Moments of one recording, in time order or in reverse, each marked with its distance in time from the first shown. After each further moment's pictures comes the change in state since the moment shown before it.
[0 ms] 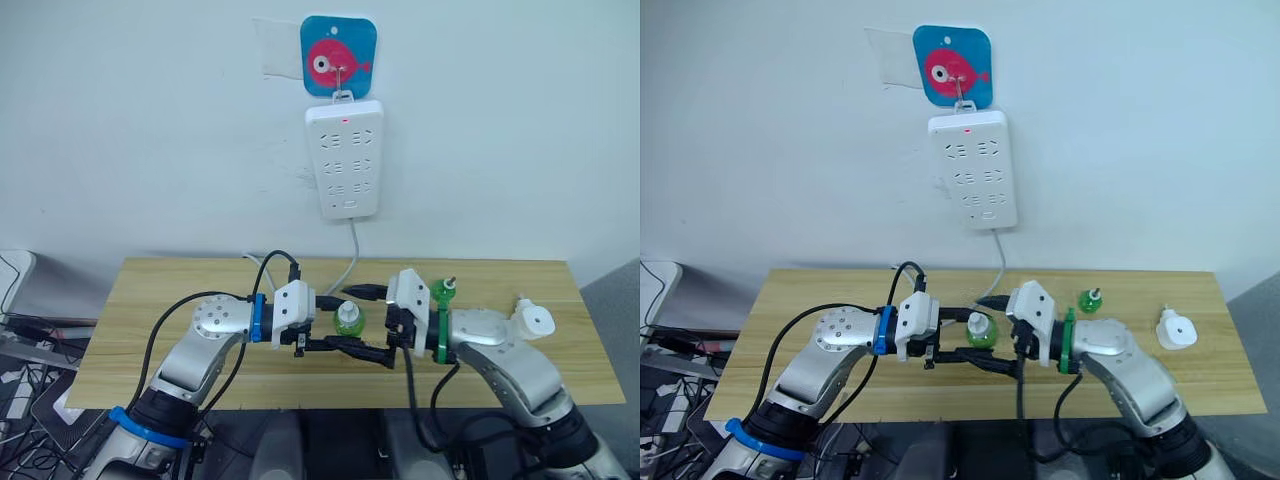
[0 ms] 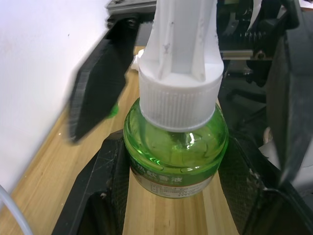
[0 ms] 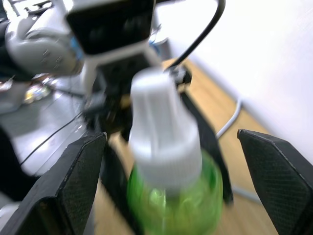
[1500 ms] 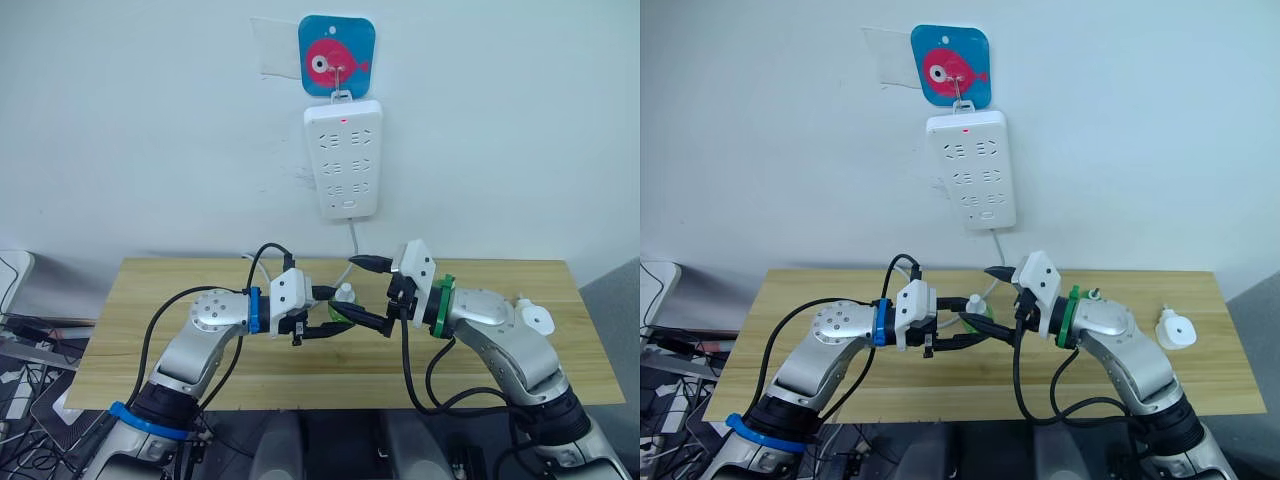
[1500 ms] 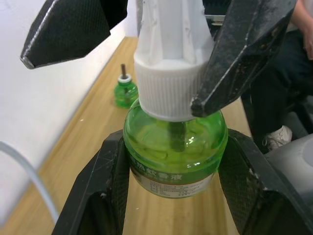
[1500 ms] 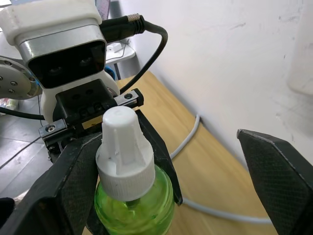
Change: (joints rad) left arm -0.027 -0.012 0.036 0.020 0.022 0.042 0.034; right arm -0.076 -0.048 -0.077 0.083 0.046 -0.043 -0.006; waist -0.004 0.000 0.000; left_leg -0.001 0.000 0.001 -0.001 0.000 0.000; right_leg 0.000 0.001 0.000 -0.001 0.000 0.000
